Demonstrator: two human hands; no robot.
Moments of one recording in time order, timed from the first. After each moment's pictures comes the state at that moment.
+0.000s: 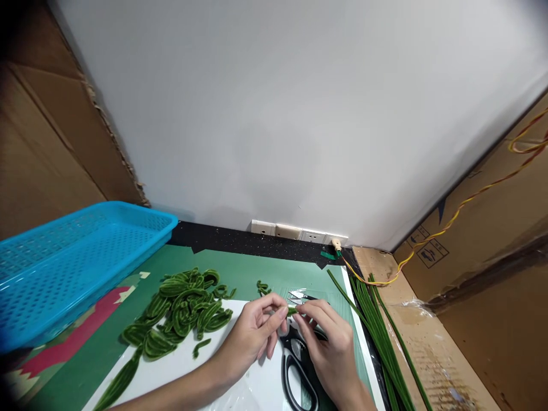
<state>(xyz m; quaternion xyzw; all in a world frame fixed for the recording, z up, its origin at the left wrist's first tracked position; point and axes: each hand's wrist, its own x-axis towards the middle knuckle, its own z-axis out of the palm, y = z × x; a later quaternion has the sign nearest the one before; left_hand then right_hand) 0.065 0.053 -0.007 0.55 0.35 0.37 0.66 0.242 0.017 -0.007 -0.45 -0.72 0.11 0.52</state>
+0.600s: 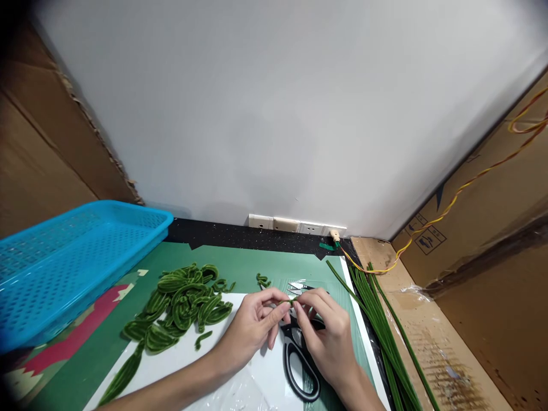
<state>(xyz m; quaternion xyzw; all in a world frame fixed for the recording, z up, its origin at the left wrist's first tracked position) 0.066 0.055 -0.008 0.57 0.33 0.38 0.65 0.239 0.014 -0.006 -0.47 -0.71 0.13 0.50</state>
